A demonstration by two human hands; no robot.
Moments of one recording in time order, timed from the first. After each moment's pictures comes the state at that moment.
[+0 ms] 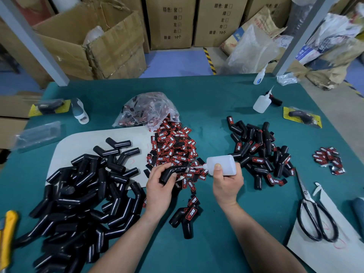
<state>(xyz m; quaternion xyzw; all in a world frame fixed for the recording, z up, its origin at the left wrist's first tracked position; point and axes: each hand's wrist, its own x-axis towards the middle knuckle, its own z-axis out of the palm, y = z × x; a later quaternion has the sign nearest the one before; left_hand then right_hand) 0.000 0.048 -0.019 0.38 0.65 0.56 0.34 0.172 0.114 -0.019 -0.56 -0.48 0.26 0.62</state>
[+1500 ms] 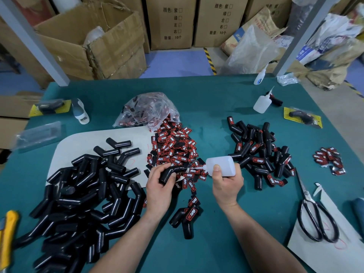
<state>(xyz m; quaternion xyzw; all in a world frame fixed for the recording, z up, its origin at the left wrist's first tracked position) 0.000 0.047 -0.016 0.38 0.66 0.56 0.33 0.171 0.112 -0.018 -0.56 -0.51 0.25 0.60</state>
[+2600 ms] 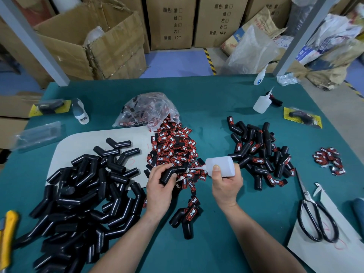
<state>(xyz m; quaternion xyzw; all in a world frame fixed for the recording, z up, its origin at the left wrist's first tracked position) -0.001 0.047 -0.017 0.40 0.66 0.55 0.33 0.170 0.112 -0.018 -0.55 -0.51 0.25 0.61</state>
